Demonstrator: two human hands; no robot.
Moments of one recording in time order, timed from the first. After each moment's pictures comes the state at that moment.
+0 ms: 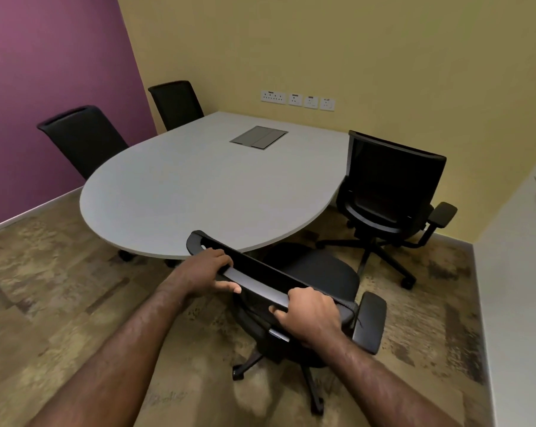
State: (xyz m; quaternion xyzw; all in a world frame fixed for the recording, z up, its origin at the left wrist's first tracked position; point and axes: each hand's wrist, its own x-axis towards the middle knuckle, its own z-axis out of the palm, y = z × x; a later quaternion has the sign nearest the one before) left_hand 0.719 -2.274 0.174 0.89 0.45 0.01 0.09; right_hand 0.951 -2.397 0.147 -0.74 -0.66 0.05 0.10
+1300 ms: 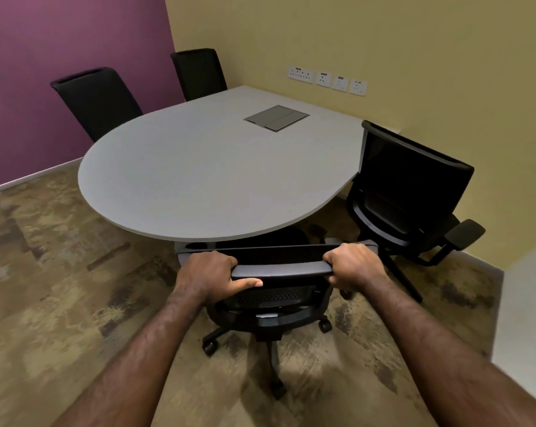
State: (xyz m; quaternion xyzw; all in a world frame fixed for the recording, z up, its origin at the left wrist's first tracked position) left_hand 0.908 -2.285 0.149 0.82 0.57 0.08 -0.06; right_hand 1.216 -2.259 0.154 -0.59 -0.80 -0.03 -0.05
